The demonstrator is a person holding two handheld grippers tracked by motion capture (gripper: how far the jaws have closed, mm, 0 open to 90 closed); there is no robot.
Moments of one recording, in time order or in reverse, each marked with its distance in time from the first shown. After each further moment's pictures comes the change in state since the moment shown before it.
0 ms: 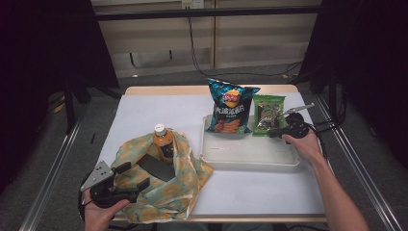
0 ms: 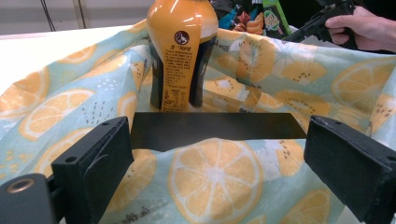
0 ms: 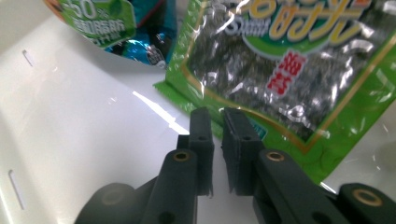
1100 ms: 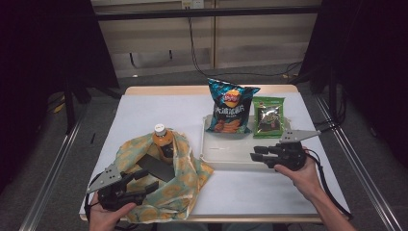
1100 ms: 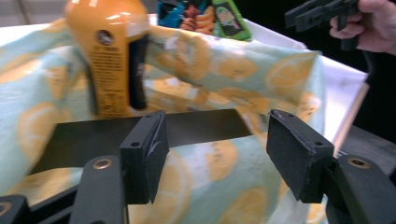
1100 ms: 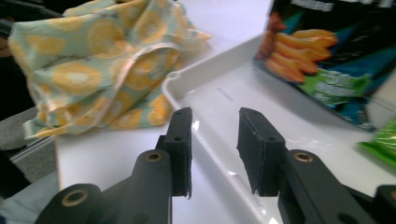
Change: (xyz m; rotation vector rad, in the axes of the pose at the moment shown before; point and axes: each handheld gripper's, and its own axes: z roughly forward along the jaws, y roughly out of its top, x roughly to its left) left arm -0.023 0.004 0.008 0.031 -0.193 0.039; right arm 0.142 -0.027 -0.055 -0.256 0.203 -0.193
